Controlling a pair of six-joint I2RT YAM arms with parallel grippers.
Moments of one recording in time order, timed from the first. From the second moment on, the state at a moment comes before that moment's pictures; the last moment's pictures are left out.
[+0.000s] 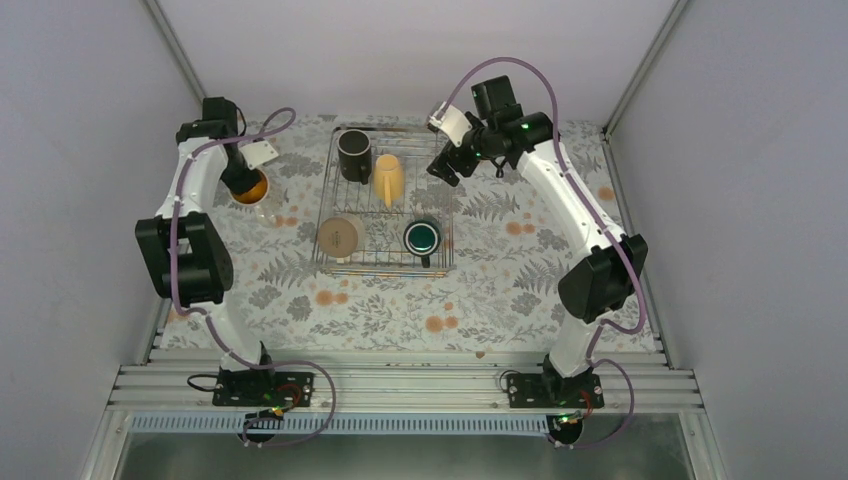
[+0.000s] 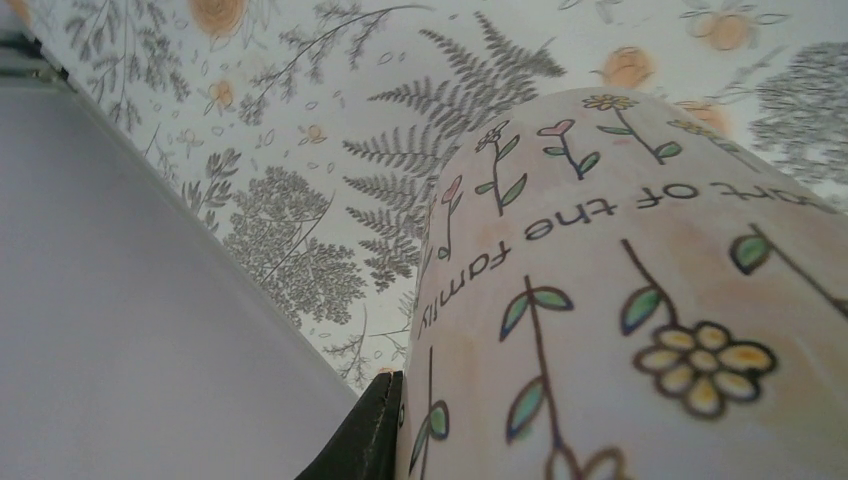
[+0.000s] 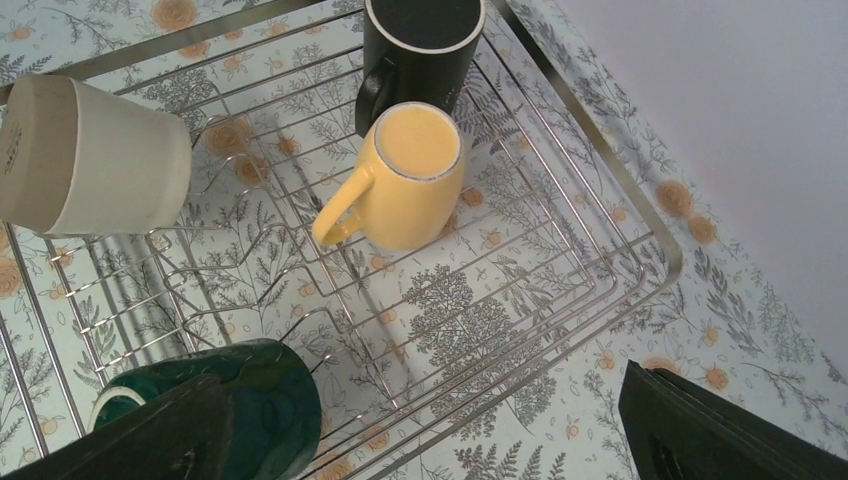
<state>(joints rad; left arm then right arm) 0.15 1.83 1.68 -1.05 -0.08 0.95 0.44 1.82 1.94 -0.95 -0.30 -0.55</state>
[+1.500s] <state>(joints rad) 0.18 2.09 1.75 -0.82 -0.25 0.83 0.53 1.71 1.70 -0.70 -0.12 -0.49</state>
